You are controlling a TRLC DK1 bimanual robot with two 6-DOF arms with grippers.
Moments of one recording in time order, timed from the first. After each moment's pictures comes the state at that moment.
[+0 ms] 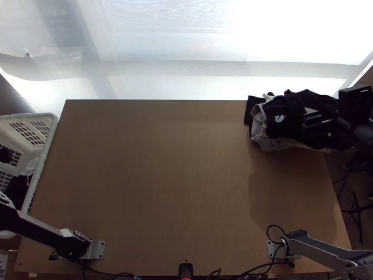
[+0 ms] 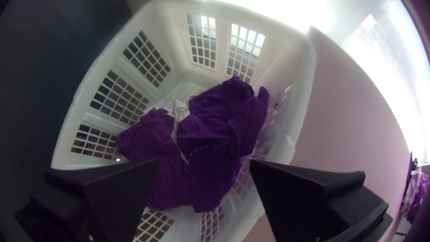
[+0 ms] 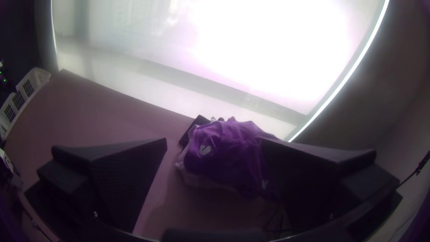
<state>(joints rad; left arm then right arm) 1.00 1.91 1.70 -0.92 0.14 0.47 0.24 1.25 1.99 -1.24 0.23 -0.19</state>
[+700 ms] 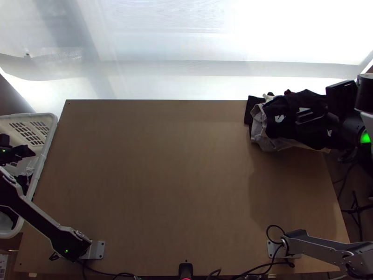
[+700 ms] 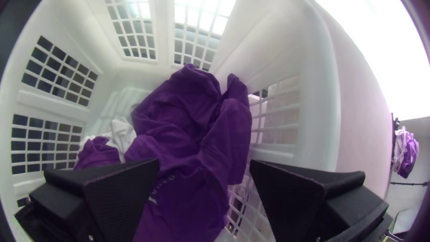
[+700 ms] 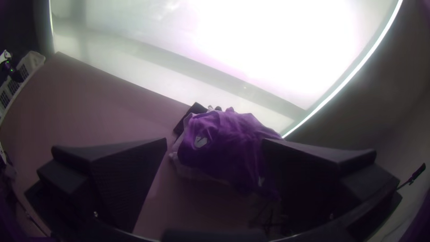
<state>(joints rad) 0.93 2.52 2.27 -1.16 0.33 0.66 0.24 1.33 2.01 -1.28 0.26 -0.24</state>
